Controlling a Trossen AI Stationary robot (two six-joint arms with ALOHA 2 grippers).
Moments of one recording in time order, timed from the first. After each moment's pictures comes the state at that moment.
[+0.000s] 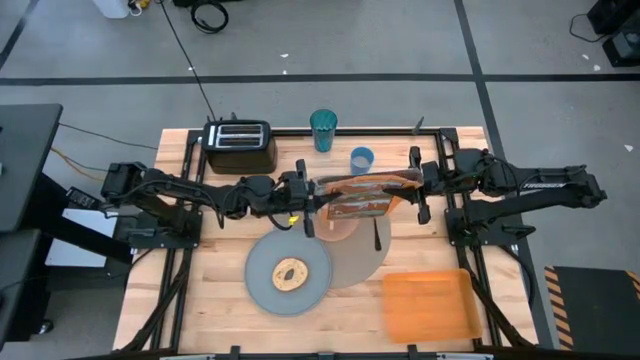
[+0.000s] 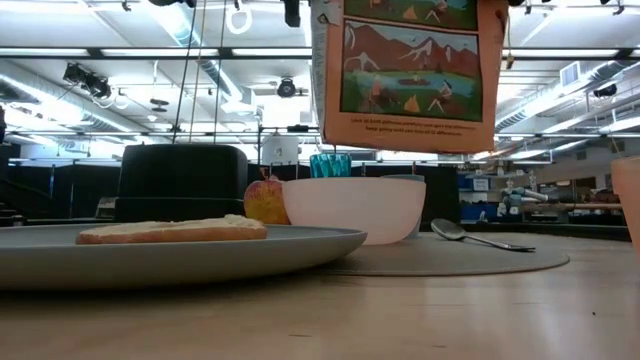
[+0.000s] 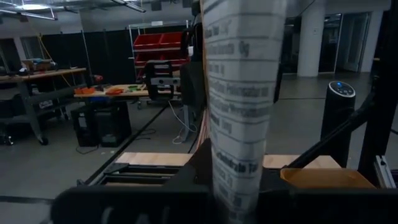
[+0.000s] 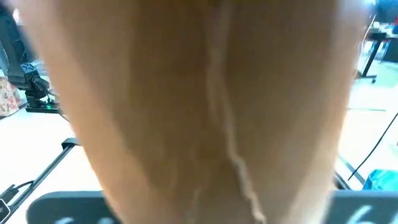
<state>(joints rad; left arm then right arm) -0.08 1.50 0.97 0.66 -0.23 0.07 -0.03 0.72 0.71 -0.10 -0.06 -0.07</state>
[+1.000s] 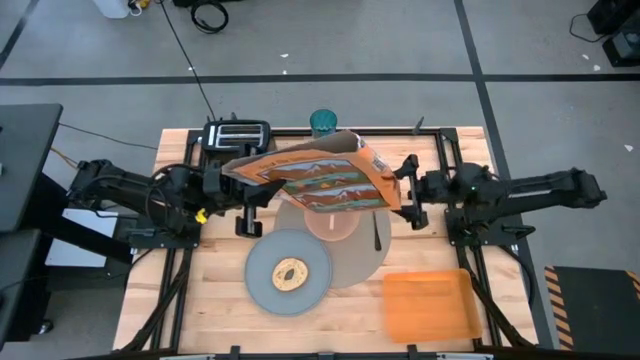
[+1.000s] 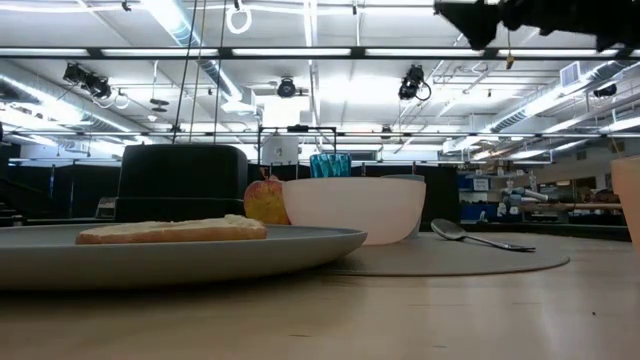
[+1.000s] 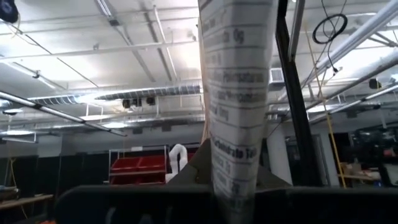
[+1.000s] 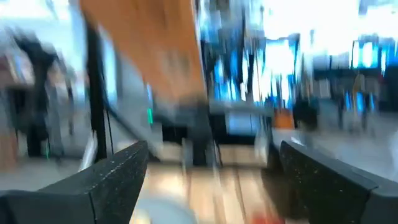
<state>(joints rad) -0.21 1.19 0.97 0.90 -0.18 0.19 -0.03 0.68 0.41 0.41 -0.07 -0.05</state>
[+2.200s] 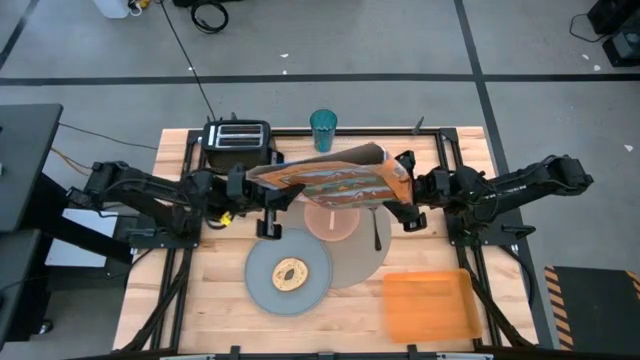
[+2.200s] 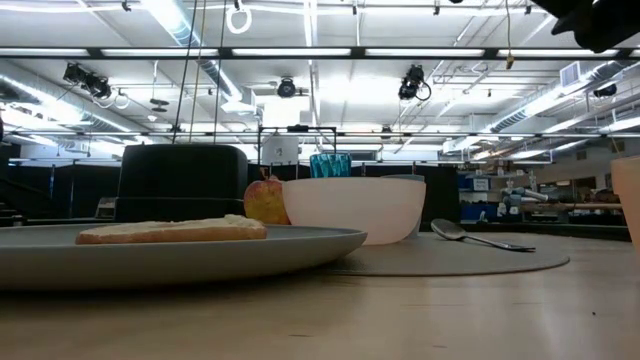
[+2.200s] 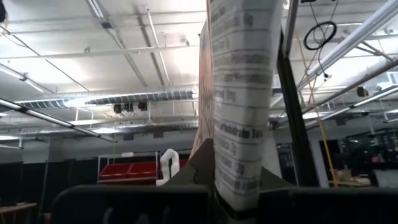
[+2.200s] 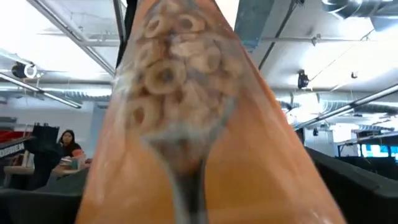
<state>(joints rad) -0.17 1.34 0.97 1.08 -0.11 0.15 0.06 1.04 0.45 1.21 -0.04 -0.08</state>
